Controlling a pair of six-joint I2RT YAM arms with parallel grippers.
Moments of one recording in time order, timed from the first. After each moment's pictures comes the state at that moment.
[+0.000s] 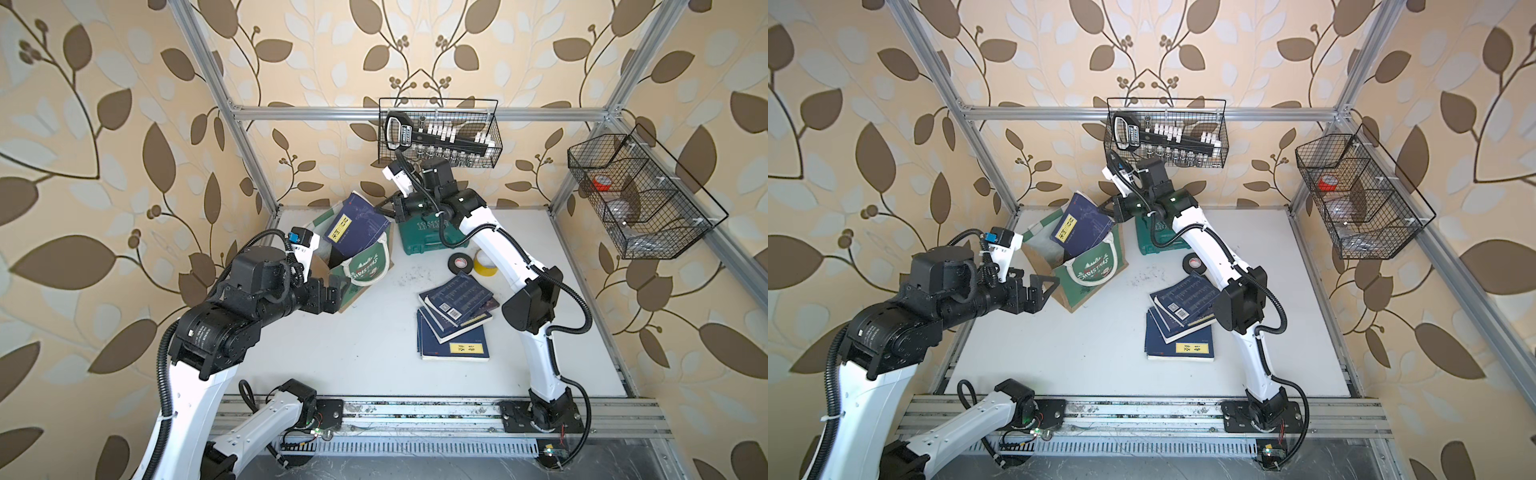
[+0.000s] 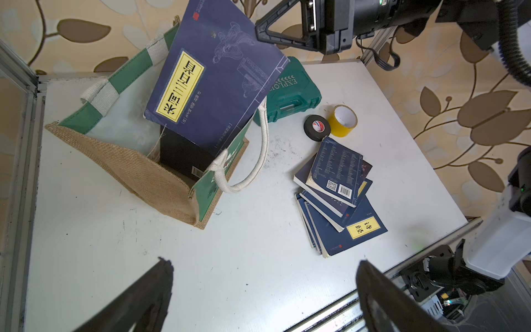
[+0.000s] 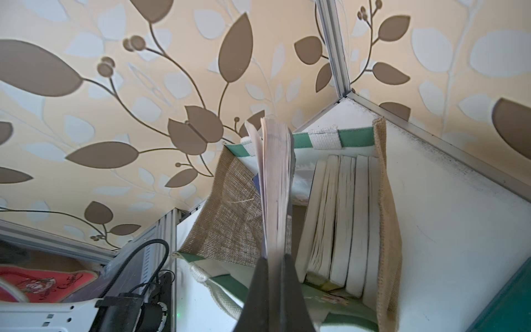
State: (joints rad) left arm -0.37 0.88 1.50 -1.24 0.11 -0.21; right arm 0.57 2.21 2.40 -0.66 -0.62 0.16
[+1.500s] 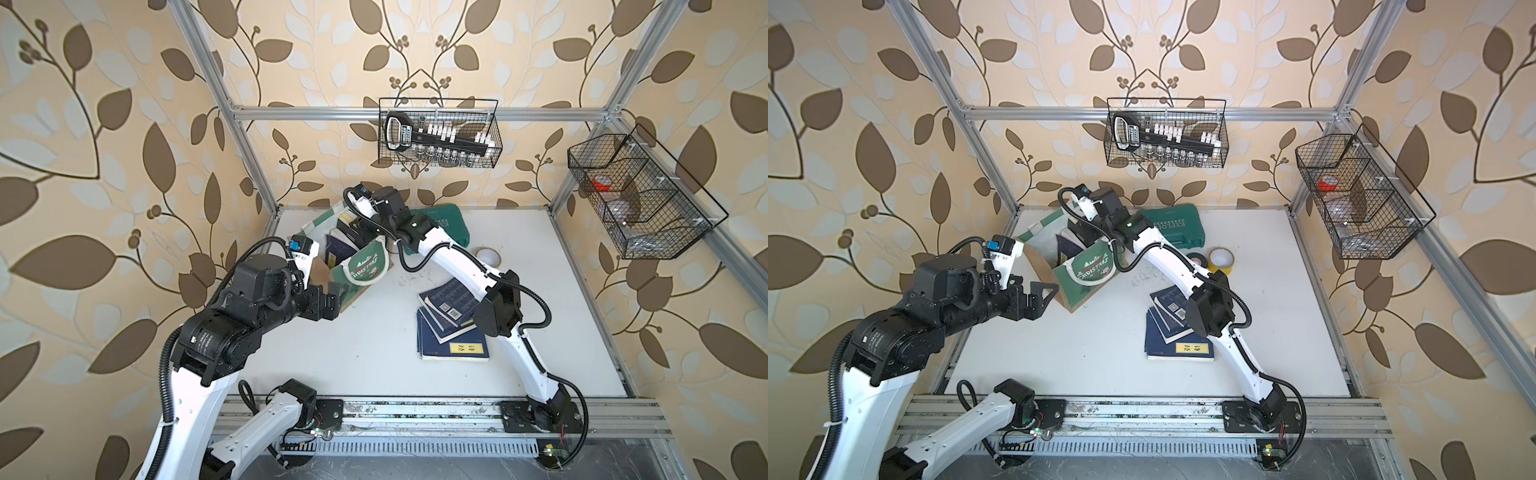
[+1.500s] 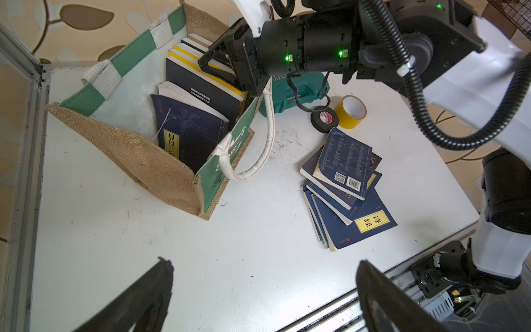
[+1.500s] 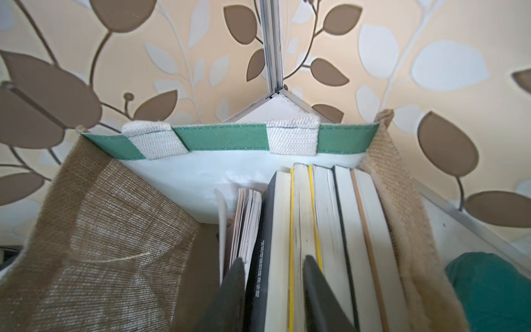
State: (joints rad) left arm -0.37 0.84 1.44 -1.24 0.10 -0.21; right arm 0.74 2.41 2.49 -0.54 -0.10 0.06
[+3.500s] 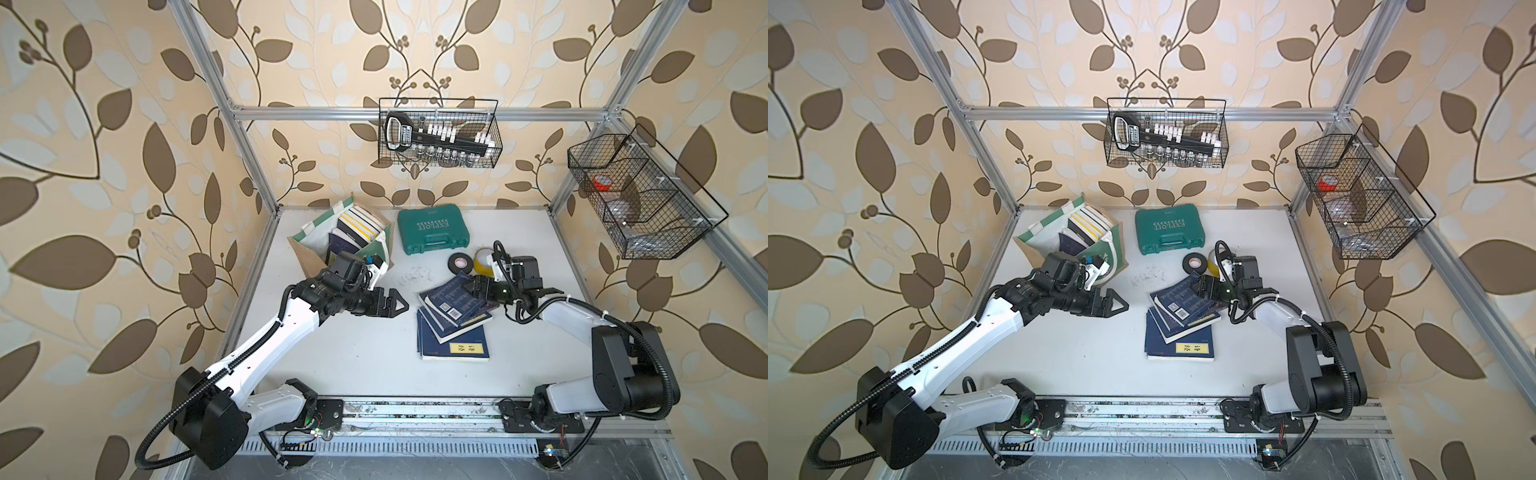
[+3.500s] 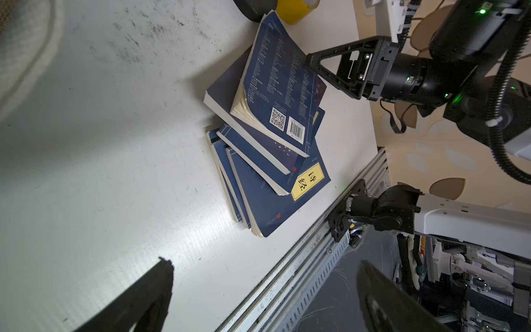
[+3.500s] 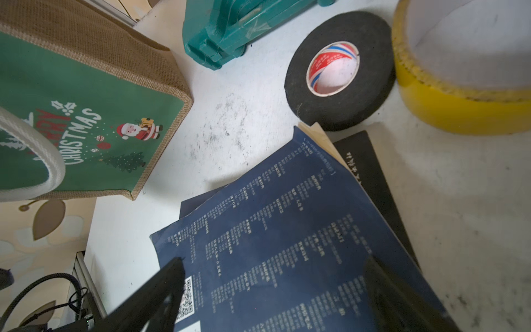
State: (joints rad) left arm -0.51 1.18 0.93 -0.65 0.55 -0.48; right arm 0.10 1.44 0.68 -0.07 -0.49 0.36
